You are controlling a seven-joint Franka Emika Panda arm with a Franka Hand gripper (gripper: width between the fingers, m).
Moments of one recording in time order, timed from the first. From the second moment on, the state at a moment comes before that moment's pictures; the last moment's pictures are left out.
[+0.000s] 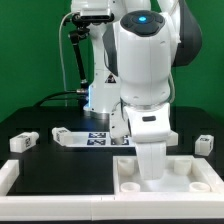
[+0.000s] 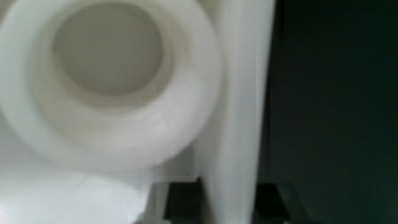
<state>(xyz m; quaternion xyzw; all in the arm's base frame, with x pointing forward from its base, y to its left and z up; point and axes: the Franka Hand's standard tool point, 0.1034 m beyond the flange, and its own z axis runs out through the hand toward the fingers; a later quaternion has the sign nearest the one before) 0.495 0.052 0.010 -0.70 -0.69 0.08 0.14</state>
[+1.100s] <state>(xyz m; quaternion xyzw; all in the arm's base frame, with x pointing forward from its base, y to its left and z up) 0.499 0.052 0.016 -0.70 -0.69 0.07 0.14</state>
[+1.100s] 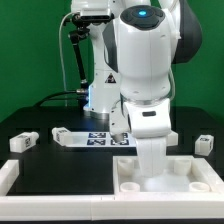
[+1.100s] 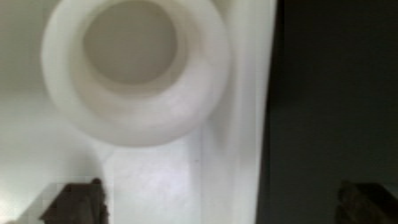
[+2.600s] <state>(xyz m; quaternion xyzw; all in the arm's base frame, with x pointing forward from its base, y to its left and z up) 0.460 0.113 0.064 -0.96 -0.22 0.15 0.05</state>
